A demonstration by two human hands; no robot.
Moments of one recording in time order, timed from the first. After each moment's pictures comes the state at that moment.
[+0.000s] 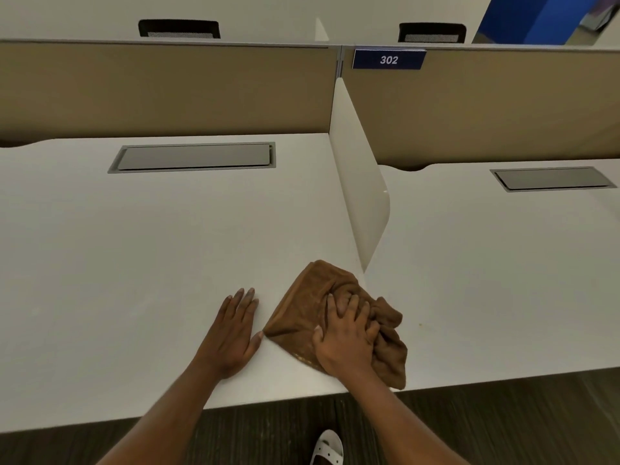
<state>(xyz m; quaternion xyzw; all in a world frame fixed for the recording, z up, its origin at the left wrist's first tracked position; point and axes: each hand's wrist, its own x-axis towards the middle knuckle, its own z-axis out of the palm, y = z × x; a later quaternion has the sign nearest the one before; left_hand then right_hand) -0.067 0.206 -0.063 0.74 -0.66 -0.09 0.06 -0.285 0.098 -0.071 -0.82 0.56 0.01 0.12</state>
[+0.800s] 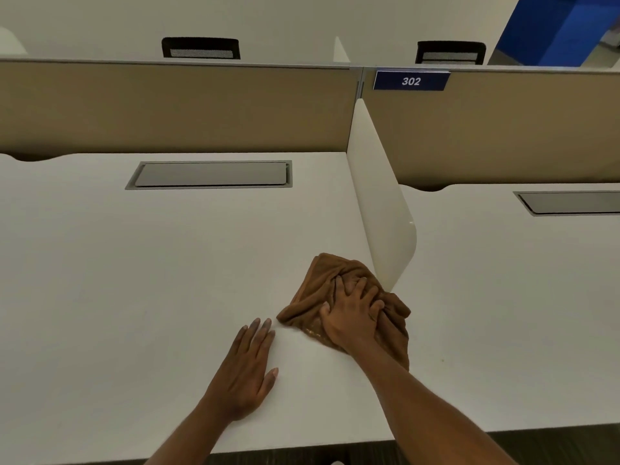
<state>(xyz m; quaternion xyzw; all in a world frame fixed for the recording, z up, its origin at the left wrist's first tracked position) -0.063 0.205 -0.075 0.72 -0.68 -0.05 0.09 -0.212 0.003 -0.071 -0.81 0.58 0.02 0.07</state>
